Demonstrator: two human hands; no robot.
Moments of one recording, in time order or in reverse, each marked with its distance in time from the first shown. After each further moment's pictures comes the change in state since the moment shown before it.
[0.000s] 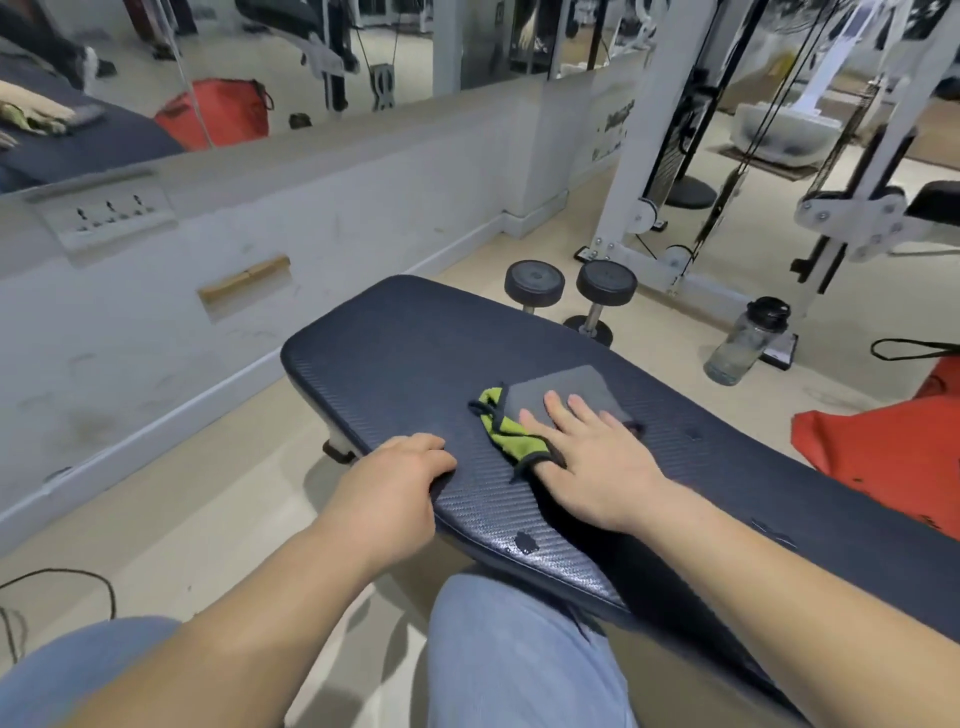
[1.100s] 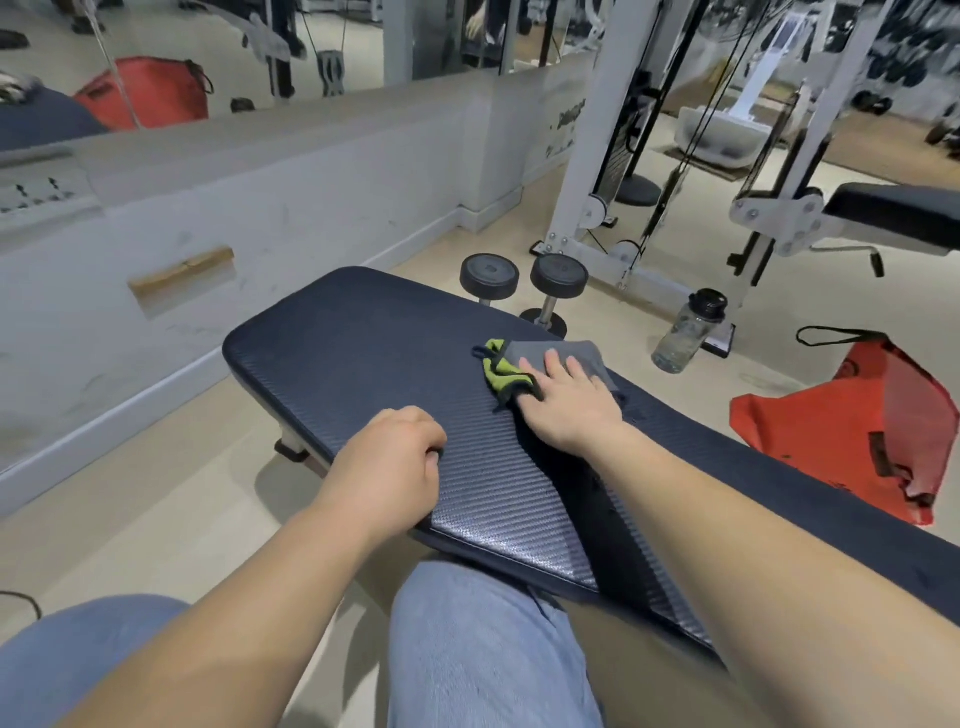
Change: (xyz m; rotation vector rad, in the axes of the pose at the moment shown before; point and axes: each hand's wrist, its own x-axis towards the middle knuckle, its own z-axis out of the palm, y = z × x) left_hand 0.025 0.026 0.018 -0.129 0.117 0.016; right_hand 0.044 0.046 -0.007 0.088 0.070 0.235
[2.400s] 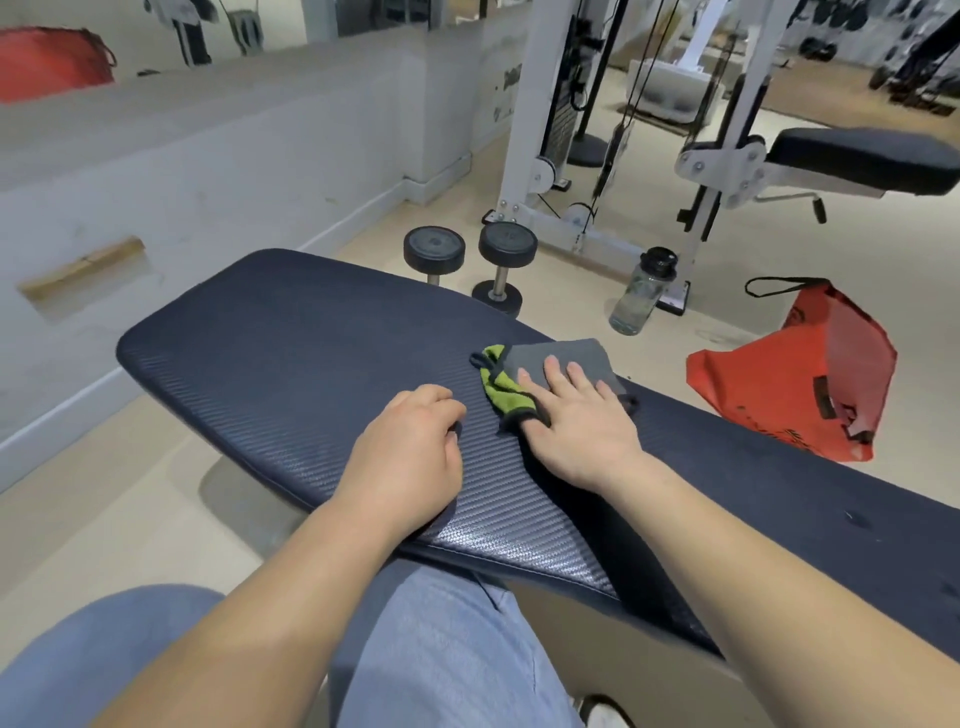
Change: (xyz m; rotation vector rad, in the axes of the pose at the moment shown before) left_hand 0.021 0.079 0.038 -0.045 0.044 0.101; right_hand -0.067 0.060 0.014 0.013 0.011 0.043
